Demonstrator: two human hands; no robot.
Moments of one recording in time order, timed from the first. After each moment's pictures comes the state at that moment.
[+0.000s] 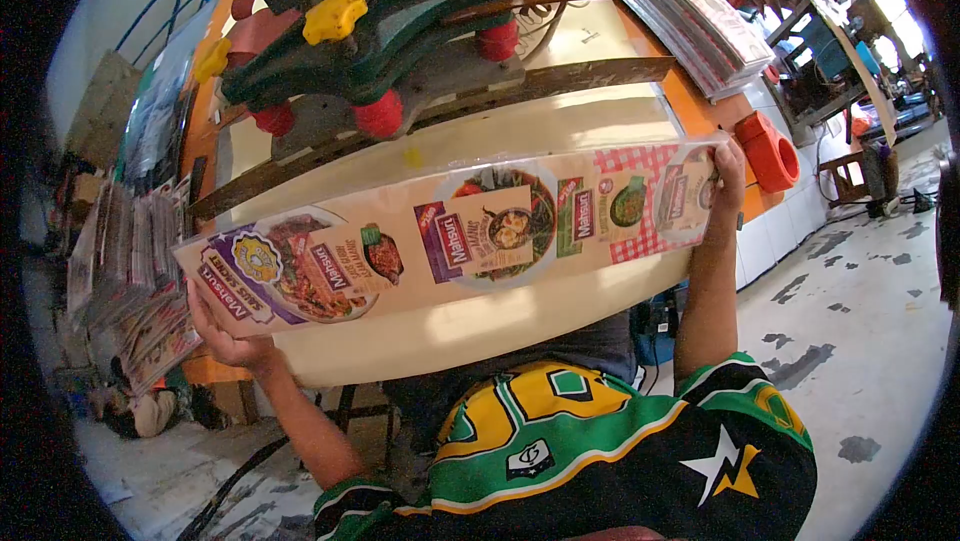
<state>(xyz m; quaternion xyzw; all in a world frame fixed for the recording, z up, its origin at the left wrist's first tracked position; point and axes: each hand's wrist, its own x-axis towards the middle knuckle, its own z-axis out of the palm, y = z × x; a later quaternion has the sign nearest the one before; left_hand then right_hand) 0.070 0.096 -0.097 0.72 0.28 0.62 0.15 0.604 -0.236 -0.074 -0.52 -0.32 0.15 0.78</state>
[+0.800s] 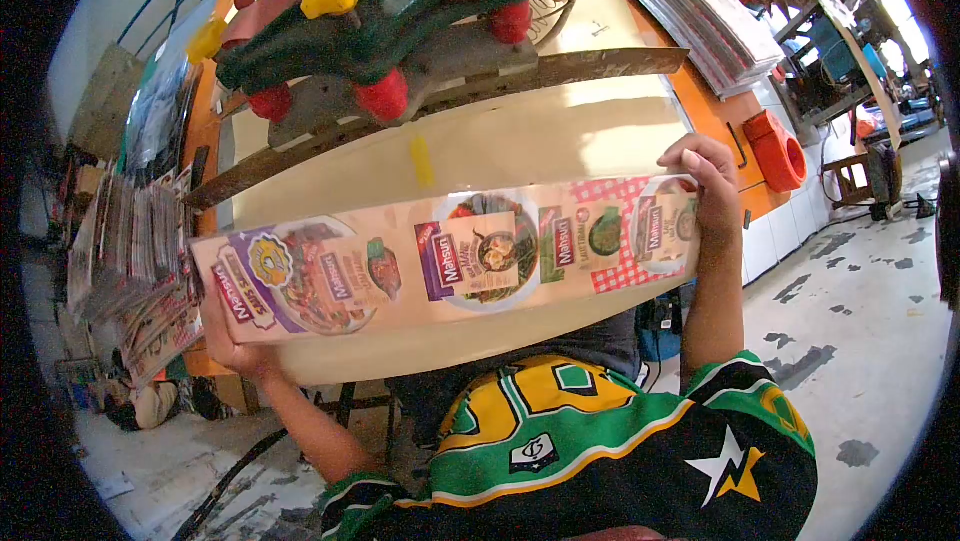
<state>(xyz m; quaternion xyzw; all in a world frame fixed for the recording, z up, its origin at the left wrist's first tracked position) 0.060 0.072 -0.072 0.78 0.38 0.50 0.00 0.564 -0.217 -0.040 -0.62 -0.36 0.25 0.65</state>
